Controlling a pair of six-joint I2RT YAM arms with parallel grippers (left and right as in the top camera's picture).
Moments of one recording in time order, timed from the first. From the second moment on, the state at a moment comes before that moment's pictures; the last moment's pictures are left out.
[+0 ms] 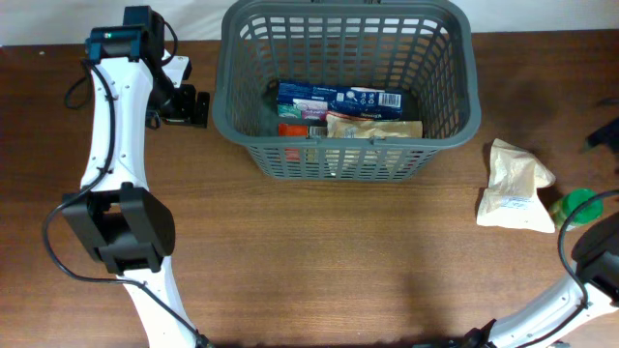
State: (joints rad) left arm 0.05 2.18 2.23 -1.50 0.00 0.13; right arm -0.71 2.11 2.02 -1.47 -0.06 0.34
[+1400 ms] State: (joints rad) left arm 0.05 2.18 2.23 -1.50 0.00 0.13; right arm -0.71 2.11 1.62 -1.14 0.04 0.29
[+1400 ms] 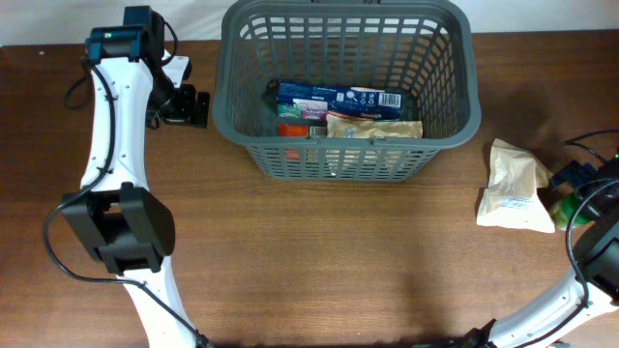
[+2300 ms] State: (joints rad) left arm 0.05 2.18 2.23 -1.50 0.00 0.13; right arm -0.71 2.11 1.55 -1.10 0.04 0.29
